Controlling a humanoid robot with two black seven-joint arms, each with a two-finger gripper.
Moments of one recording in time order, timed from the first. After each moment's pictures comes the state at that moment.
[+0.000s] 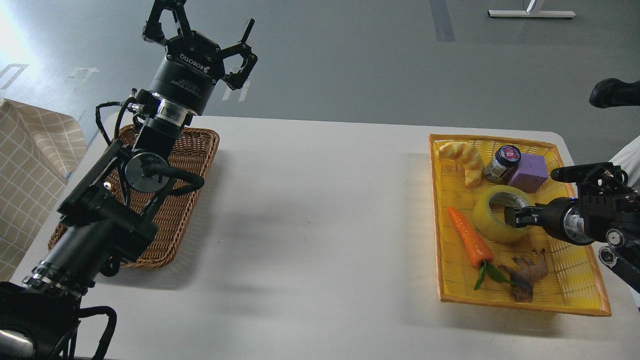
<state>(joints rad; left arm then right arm) -0.58 0.21 -1.20 -1.11 0.21 -0.49 -0.29 0.58 -0.68 0.64 1.17 -1.87 0.49 -0.13</state>
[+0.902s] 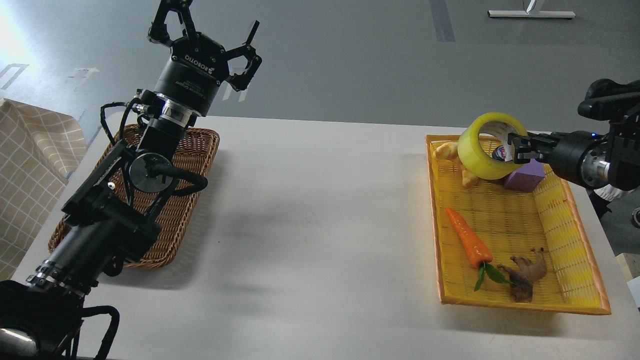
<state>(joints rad) -0.59 0.20 -1.19 -1.10 0.21 -0.49 -0.29 0.65 -0.78 0.84 1.45 -1.84 0.49 -0.15</state>
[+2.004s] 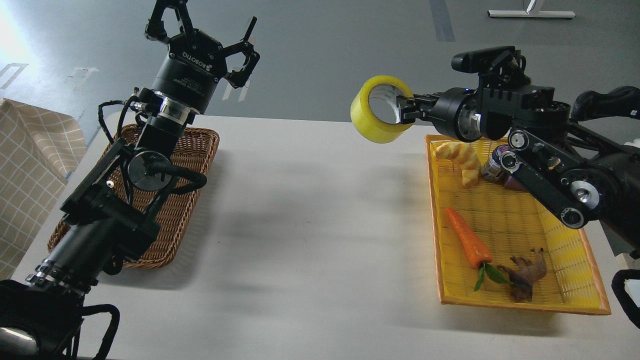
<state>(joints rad) -0.59 0.20 -1.20 -1.10 0.22 -0.49 -0.29 0.98 -0.31 0.66 1.14 -1.86 0.49 -0.14</state>
